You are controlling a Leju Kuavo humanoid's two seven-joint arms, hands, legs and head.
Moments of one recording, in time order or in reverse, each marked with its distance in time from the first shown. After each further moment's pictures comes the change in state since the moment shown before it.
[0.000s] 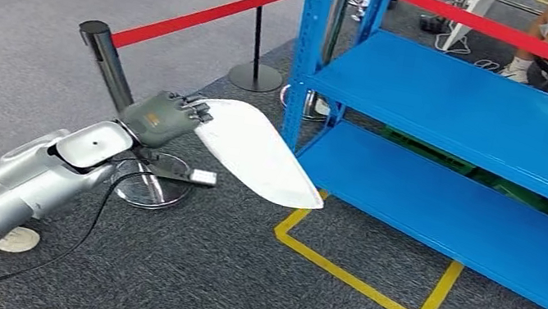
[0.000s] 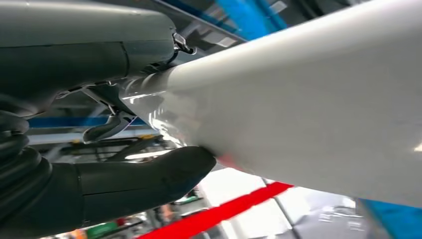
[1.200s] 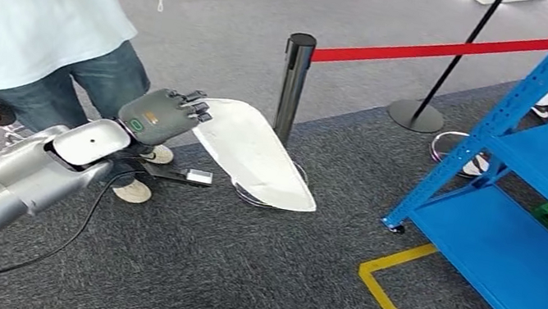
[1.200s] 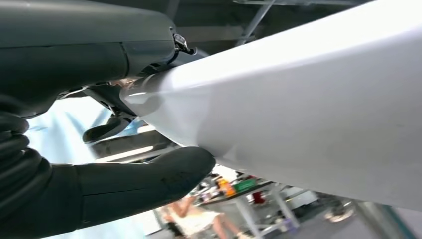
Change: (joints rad) left arm -0.009 0.020 -0.024 -0.018 -0.008 -0.006 -0.006; right arm 0.004 0.002 0.004 0.000 -0.016 0.020 -0.010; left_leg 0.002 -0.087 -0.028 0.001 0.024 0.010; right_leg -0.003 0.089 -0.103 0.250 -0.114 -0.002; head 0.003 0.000
